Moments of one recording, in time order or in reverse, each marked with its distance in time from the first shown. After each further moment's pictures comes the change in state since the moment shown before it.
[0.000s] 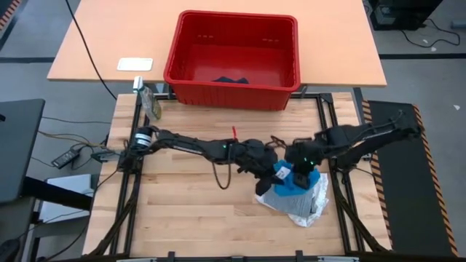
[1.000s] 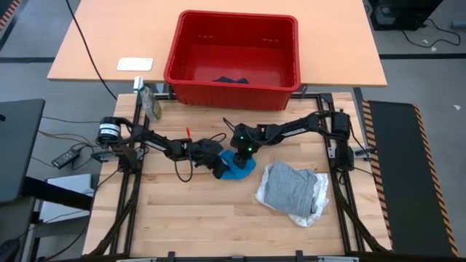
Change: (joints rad) left arm 0.139 -0.354 -1.031 0.395 -0.162 -0.327; right arm -0.409 0.818 0.022 1.003 -0.318 -0.118
